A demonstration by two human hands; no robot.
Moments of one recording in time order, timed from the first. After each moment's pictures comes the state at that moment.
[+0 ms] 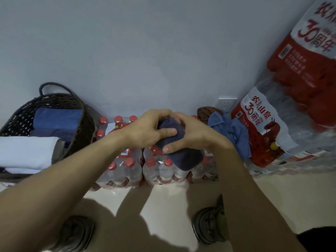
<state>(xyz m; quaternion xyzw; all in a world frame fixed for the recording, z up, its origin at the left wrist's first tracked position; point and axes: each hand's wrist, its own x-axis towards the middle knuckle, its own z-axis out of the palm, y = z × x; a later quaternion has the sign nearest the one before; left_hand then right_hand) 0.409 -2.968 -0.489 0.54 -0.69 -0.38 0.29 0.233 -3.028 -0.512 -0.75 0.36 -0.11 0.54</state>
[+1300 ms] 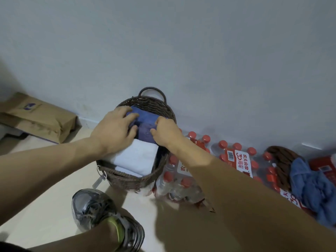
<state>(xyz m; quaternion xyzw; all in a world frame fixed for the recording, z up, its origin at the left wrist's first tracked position) 0.737 -2.855 -0.559 0.77 -0.62 -0.01 0.16 0.589 -2.967 -0.544 -0.89 0.40 0.03 0.22</state>
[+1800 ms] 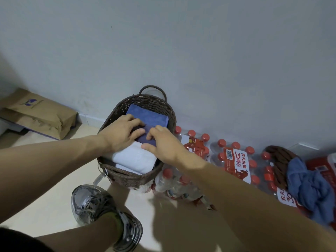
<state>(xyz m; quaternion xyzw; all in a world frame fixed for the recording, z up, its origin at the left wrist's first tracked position) 0.730 -2.855 -0.568 0.73 -0.64 -0.14 0.17 0.558 -2.947 -0.565 -0.93 0.25 -0.03 0.26</state>
